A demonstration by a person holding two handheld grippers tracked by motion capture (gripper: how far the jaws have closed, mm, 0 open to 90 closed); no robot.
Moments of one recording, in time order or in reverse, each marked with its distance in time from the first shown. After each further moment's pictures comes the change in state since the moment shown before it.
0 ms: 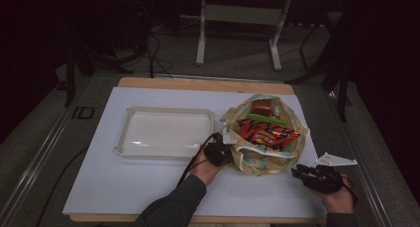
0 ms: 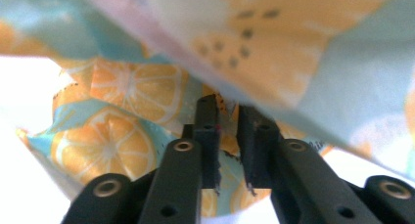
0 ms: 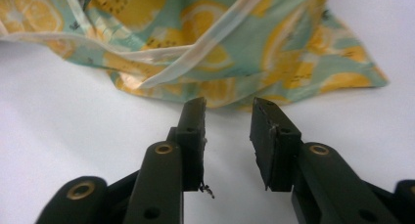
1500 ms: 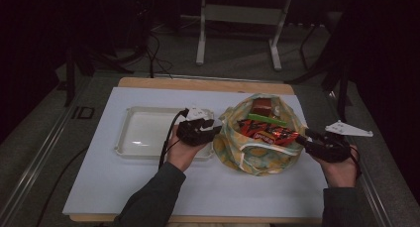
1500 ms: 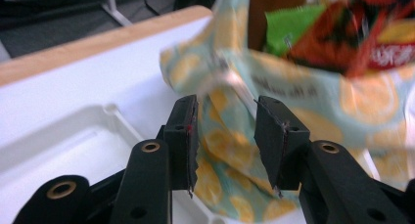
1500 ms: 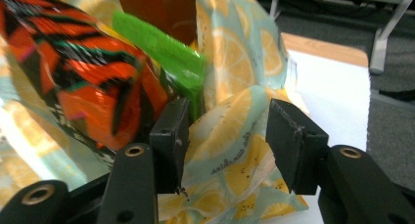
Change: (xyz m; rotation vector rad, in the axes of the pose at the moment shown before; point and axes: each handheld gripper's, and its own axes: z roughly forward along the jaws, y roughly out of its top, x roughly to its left) left arm 0.049 0.031 -0.101 -0.266 0.041 -0.118; right arm -0.006 0.088 -0.022 -0.193 -0.109 0.018
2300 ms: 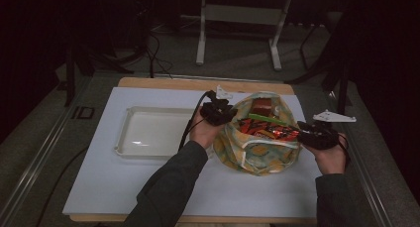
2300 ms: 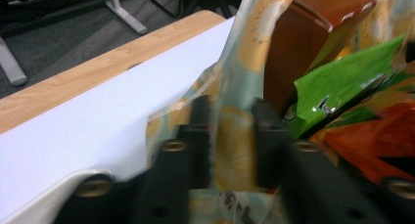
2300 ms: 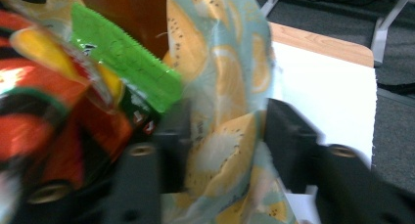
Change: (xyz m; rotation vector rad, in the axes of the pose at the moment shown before) left arm -0.002 0.047 0.069 0.089 0.042 0.087; right arm -0.010 0.017 0.038 0.055 -0.014 -0.023
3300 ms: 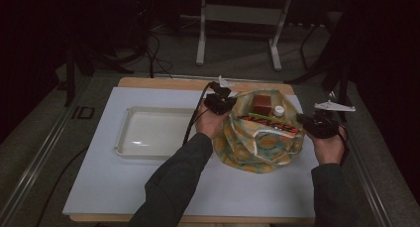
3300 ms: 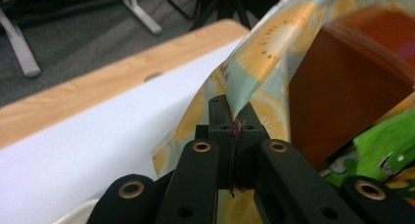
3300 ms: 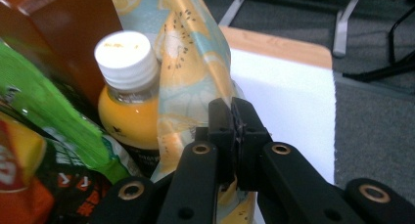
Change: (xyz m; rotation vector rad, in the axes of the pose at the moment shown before) left arm 0.017 0.015 0.032 0.025 0.034 -0.095; right arm -0.018 0.016 0.017 0.011 -0.118 0.078
